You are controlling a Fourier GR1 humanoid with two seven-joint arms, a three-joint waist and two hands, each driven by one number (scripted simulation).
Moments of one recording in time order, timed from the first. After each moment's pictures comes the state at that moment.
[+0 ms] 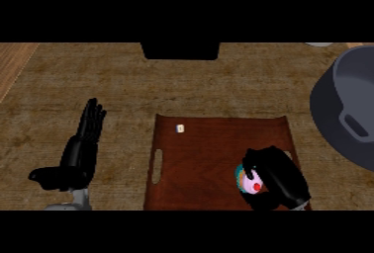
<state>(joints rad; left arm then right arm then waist) 0.00 0.06 -0.05 -1.60 0.02 0.15 -0.10 0.02 -0.21 0.36 -1.65 1.09 0.10 -0.05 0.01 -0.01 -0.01</state>
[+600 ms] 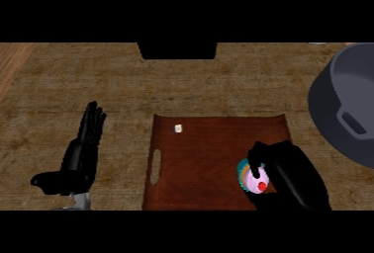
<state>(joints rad) 0.02 0.04 -0.06 -1.62 0.00 0.16 -0.10 0.03 -0.19 0.35 -1.92 1.14 0.16 0.05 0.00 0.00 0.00</state>
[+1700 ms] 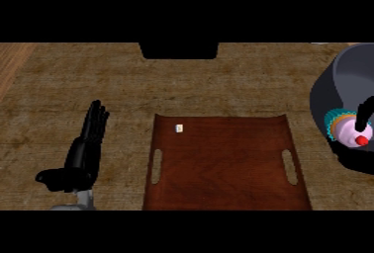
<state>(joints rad) 0.00 0.03 -0.05 -1.59 -0.01 0.14 -0.12 -0.15 -0.30 -0.18 -2.06 1.01 0.27 0.17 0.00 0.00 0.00</state>
